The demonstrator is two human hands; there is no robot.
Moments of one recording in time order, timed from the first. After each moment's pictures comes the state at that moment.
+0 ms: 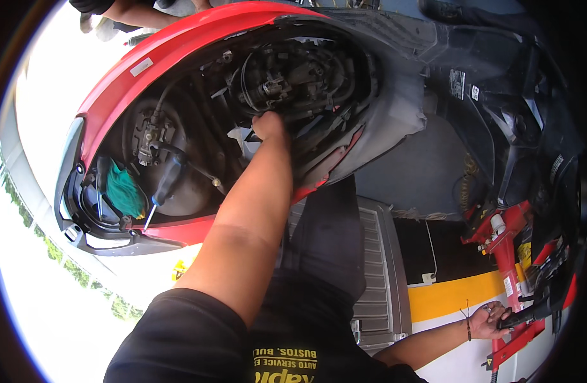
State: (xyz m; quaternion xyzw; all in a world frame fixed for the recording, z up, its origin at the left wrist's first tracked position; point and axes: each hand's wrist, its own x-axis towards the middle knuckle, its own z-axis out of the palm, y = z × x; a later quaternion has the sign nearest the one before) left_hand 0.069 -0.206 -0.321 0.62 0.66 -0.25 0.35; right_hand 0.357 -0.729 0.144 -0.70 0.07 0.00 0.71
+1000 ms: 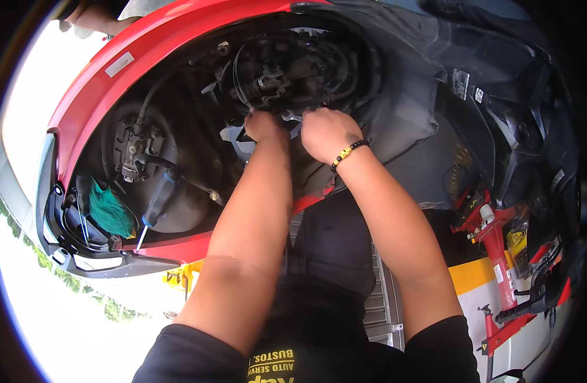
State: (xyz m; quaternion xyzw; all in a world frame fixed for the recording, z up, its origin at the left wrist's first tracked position) left_hand 0.099 -0.201 -0.286 0.09 0.83 0.24 0.50; right_hand 0.235 -0.242 -0.153 -0.72 -0.45 0.53 -0.06
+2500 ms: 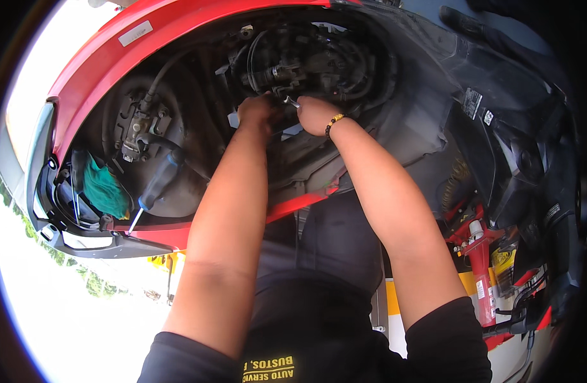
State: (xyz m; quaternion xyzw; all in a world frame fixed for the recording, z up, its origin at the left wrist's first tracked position) left_hand 0.066 -0.162 -0.277 0.14 0.77 -0.01 0.62; right_hand 0.208 -0.244 -0.266 -0.65 -0.37 0.66 0.03
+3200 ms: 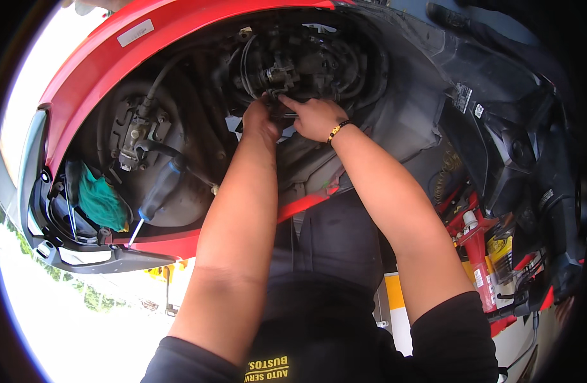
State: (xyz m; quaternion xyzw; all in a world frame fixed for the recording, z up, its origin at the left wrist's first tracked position) left_hand 0.088 -0.183 -0.279 -0.11 0.72 0.10 0.68; right_hand 0.226 -0.244 -0.226 -0.65 -0.52 0.54 -0.04
